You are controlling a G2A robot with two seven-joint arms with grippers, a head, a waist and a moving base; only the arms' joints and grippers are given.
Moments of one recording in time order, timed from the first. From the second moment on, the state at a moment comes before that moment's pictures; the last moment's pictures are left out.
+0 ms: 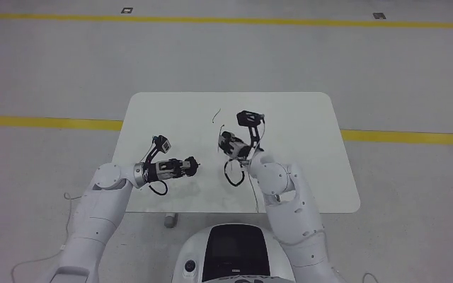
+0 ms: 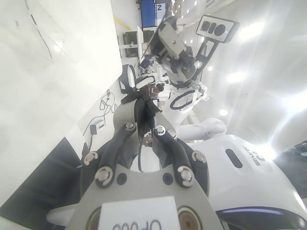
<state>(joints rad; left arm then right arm) 1.22 -1.14 -1.35 -1.09 -0.46 -0.34 -1.37 -1.43 -1.74 1.29 -1.66 -0.98 -0.03 0.69</state>
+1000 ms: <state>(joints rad) 1.22 -1.14 -1.35 -1.09 -0.46 -0.34 -1.37 -1.64 -1.68 1.18 -1.65 -1.03 -0.26 0.22</state>
